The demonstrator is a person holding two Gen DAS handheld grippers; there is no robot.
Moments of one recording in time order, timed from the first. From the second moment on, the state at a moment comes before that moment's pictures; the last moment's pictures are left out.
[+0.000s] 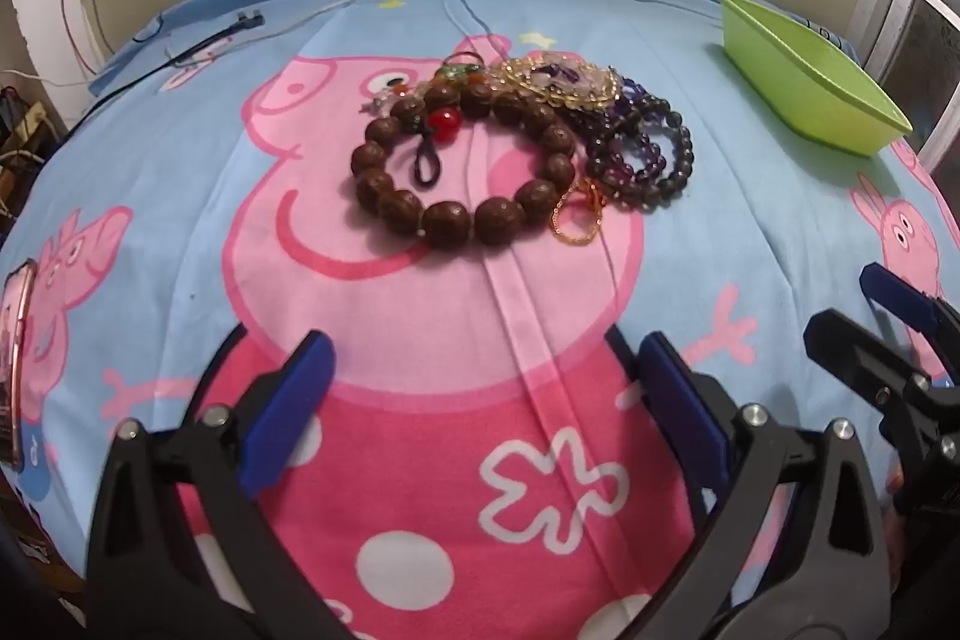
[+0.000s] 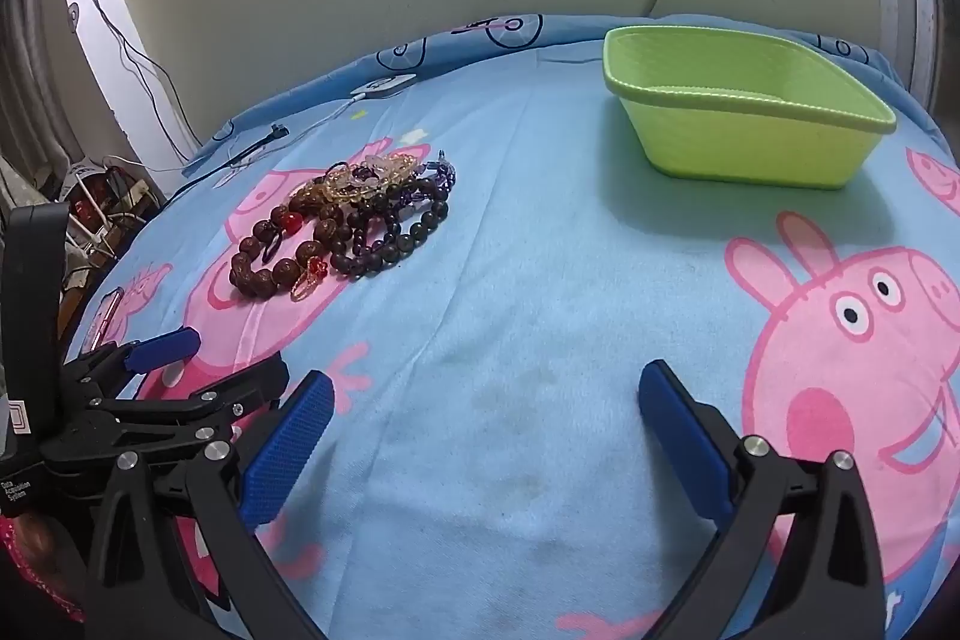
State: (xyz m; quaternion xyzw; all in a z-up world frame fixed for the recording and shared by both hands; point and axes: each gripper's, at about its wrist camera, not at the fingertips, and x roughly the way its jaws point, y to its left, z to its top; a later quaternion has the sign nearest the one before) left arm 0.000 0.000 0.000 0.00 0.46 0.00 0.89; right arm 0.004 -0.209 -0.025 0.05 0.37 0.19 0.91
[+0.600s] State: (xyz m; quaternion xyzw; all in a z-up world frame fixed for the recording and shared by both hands) left arm 0.010 0.069 0.034 -0.07 0.46 -0.05 0.89; right arm 0.015 -0.190 -0.003 0.02 0.35 0.26 0.90
